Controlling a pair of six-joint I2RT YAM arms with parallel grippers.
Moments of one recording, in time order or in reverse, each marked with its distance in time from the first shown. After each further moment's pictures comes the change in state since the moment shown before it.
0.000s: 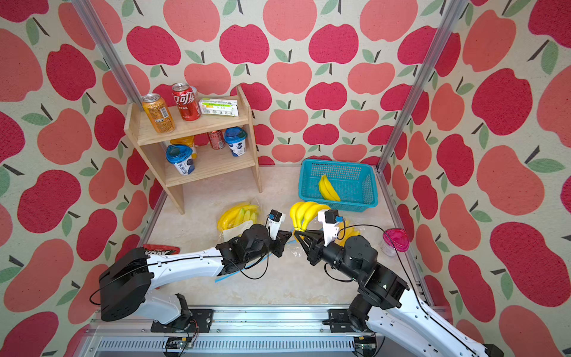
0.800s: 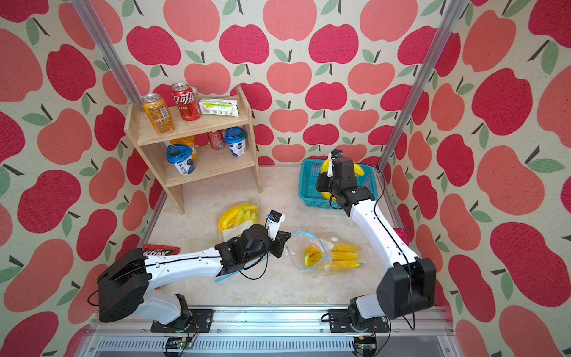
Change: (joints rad) left arm 0.000 -0.017 0.000 -0.029 0.001 0.001; right arm -0.615 0.967 0.690 -0.200 0.024 -0.252
